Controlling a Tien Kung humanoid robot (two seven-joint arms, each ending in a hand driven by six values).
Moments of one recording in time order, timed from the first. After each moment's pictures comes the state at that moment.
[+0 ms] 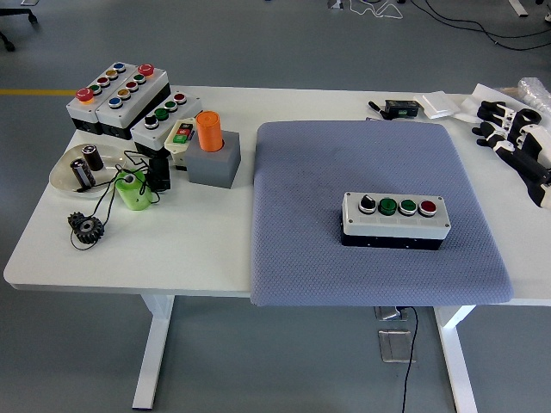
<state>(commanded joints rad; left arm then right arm) -0.11 0.10 -0.59 -0.18 0.42 0.30 0.05 0.35 -0.66 1.04 1.43 -0.67 -0.20 0.16</state>
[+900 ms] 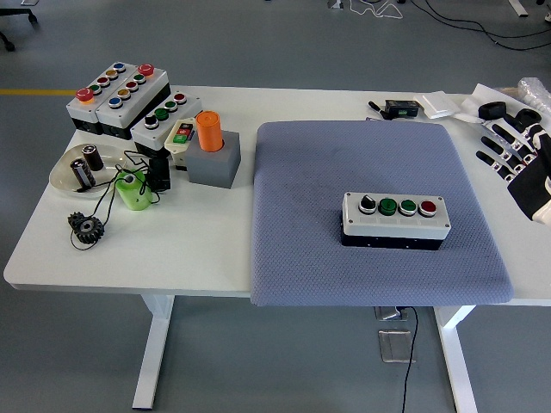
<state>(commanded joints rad) -0.12 0.10 -0.58 -0.18 0.41 0.31 0.05 0.34 -0.64 1.02 1.42 -0.12 -0.20 0.16</state>
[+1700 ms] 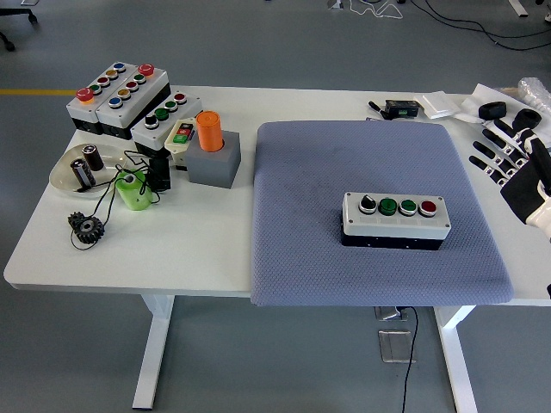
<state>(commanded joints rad) -0.11 0.10 -0.58 -0.18 0.43 0.30 0.06 0.35 -0.64 1.00 1.42 -0.13 -0.19 0.15</state>
